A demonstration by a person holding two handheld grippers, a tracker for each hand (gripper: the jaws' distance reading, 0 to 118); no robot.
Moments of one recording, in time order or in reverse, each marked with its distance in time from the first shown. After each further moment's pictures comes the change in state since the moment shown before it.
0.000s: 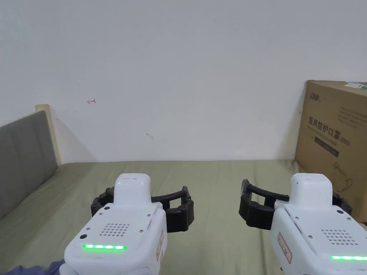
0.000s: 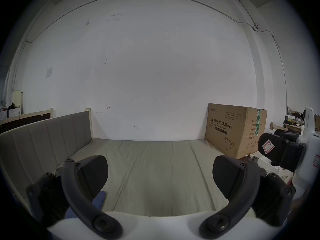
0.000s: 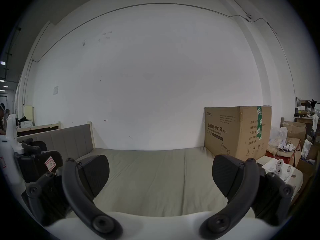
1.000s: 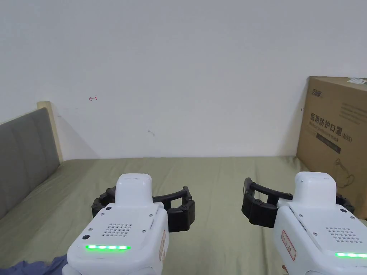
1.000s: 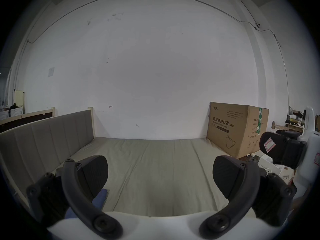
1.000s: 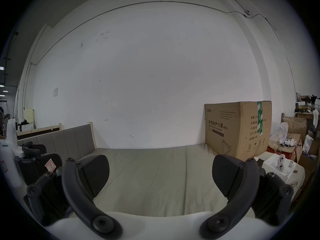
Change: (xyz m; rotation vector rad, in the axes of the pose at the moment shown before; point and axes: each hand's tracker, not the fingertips) left arm 0.002 -0.006 0.004 -0.010 0.021 -0.006; right arm 0.005 -0.005 0.001 -0.016 0.005 -0.031
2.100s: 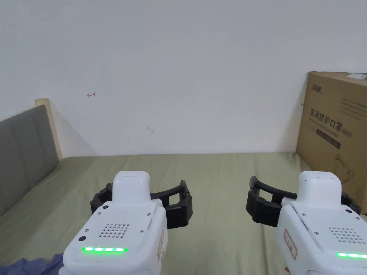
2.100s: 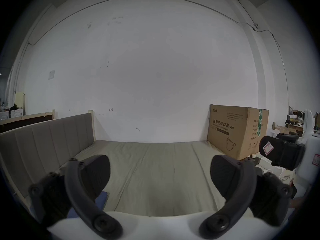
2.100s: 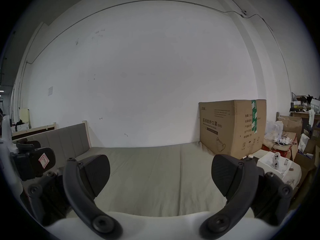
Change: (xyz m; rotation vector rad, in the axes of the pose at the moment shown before) left arm -0.002 -0.001 0.003 0.035 -0.004 0.000; right arm -0.002 -0.002 0.007 -0.004 -0.062 0.010
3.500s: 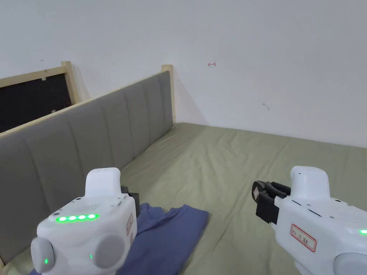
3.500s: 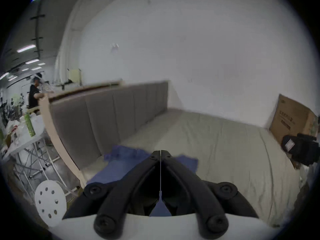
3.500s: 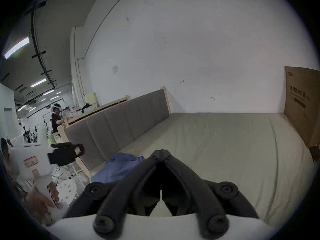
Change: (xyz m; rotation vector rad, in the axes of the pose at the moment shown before) left arm -0.247 -0.033 0.068 -0.398 0.517 0.134; right arm -0.195 -0.042 -0.055 -0.380 0.688 -0.060
